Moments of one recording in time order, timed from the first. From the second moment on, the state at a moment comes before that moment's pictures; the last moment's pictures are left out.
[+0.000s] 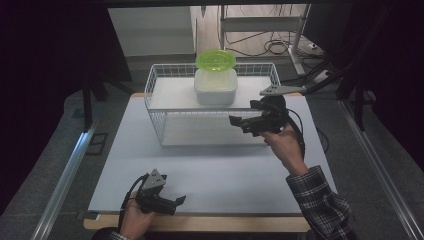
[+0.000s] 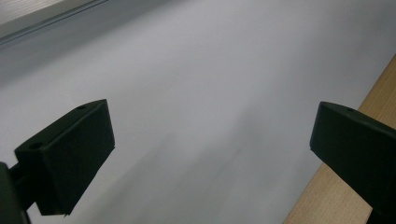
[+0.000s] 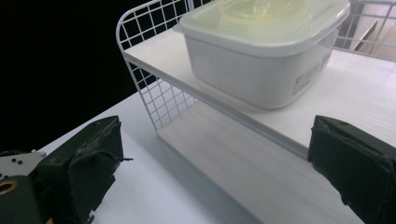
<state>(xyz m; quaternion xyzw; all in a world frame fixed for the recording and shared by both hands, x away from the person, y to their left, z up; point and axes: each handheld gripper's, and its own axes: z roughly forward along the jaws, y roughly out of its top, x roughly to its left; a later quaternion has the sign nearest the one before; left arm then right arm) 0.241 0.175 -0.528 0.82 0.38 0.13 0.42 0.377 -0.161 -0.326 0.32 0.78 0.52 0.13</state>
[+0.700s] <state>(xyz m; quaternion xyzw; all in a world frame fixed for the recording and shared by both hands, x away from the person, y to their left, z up) 0.241 0.176 -0.528 0.81 0.38 0.12 0.44 0.364 -0.169 -0.364 0.31 0.80 0.51 0.11</state>
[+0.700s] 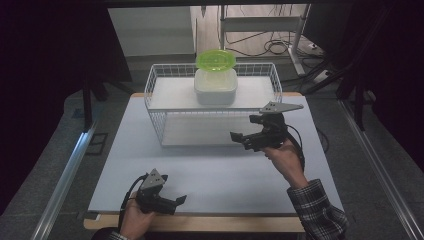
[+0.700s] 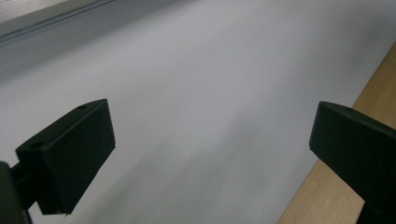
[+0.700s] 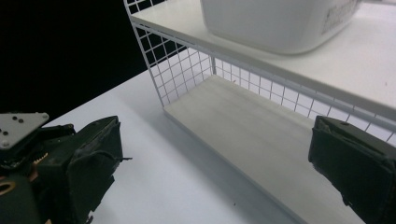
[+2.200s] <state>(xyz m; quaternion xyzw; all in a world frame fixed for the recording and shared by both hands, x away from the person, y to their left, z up) 0.239 0.174 -0.528 0.81 0.37 0.13 0.43 0.326 -0.196 -0.418 0.32 0.80 0.48 0.14</state>
